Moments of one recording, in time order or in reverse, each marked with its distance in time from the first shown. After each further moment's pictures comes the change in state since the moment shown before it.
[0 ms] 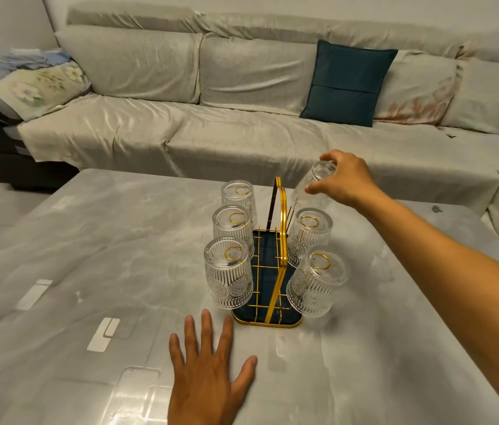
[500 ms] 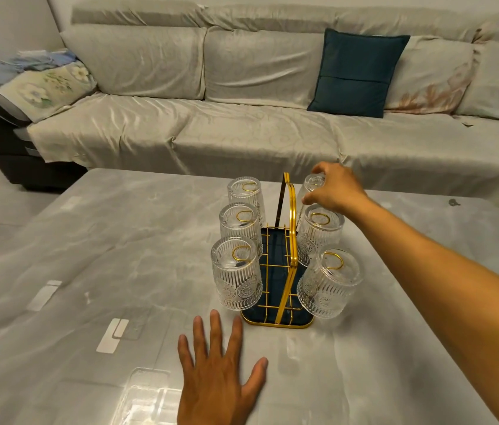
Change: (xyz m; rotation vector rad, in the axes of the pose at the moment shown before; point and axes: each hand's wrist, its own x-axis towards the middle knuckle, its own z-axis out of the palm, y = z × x) left_hand 0.001 -0.003 0.004 0.025 0.059 0.016; right_hand 0.006 0.005 0.045 -0.085 -0.095 0.002
